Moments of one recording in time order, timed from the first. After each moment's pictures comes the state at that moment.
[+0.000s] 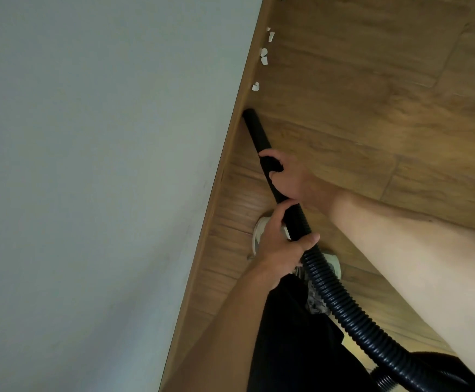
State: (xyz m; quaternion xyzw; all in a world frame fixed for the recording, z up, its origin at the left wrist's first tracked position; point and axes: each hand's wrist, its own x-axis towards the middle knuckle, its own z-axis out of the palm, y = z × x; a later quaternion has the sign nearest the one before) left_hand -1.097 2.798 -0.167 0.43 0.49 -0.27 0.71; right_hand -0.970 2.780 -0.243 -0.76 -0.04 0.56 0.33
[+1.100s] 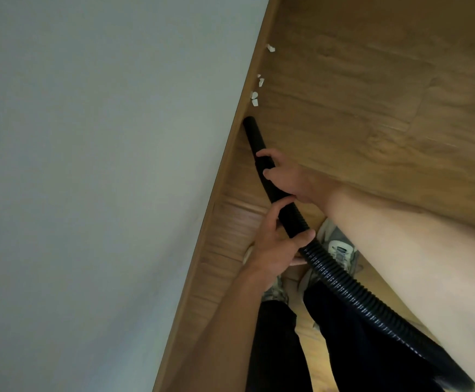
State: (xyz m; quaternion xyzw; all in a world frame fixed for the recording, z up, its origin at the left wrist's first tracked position) left_hand -1.025 2.815 -0.150 0.39 0.48 -0.23 0.76; right_hand -0.896 2.800 -0.226 -0.73 0.00 0.59 0.35
